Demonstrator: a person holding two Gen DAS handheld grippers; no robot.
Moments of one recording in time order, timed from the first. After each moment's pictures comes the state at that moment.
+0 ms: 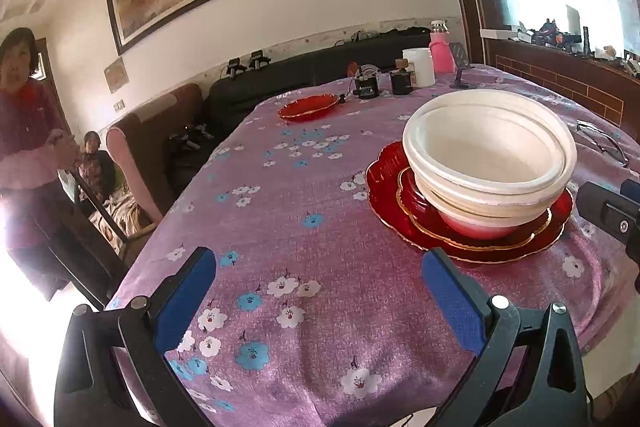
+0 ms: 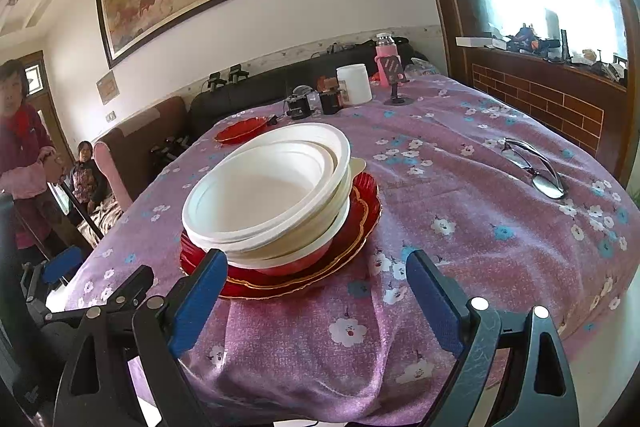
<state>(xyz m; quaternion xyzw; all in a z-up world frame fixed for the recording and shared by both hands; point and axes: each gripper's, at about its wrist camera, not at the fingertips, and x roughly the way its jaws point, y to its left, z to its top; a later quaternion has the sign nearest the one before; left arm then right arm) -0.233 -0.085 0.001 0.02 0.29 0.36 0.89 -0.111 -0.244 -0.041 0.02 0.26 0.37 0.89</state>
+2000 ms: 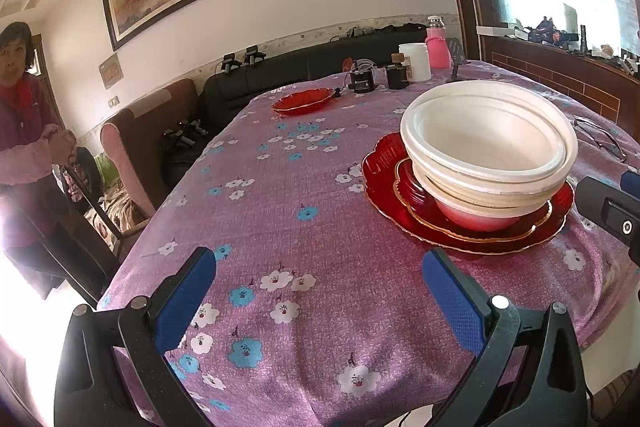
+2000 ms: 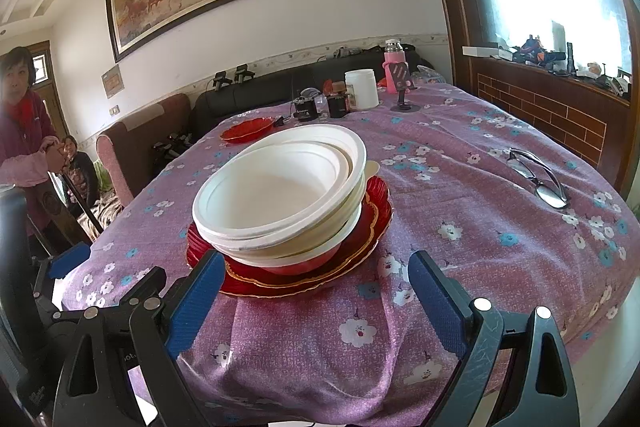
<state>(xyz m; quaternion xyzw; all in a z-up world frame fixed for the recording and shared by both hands) -0.231 -0.075 -0.006 0.01 0.30 0.35 0.89 -0.119 -0.239 -0.038 0.01 0.25 0.37 0.90</state>
